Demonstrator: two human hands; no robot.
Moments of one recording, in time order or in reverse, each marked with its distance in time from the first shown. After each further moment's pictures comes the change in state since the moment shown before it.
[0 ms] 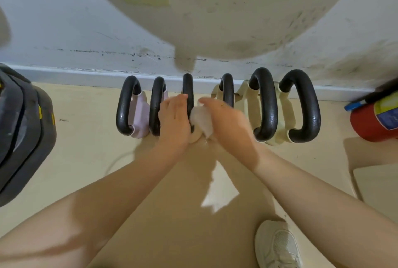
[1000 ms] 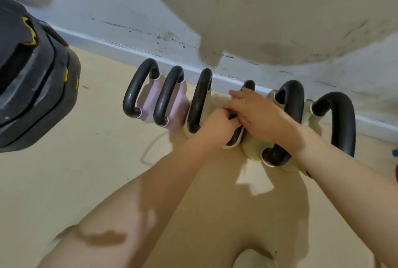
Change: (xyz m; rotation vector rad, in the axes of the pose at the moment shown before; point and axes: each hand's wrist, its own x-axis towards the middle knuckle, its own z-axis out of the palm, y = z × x) left_hand 0.021 0.005 0.078 0.203 -0.286 -0.177; right_hand 0.058 0.089 -0.010 -0.007 -0.243 -0.416
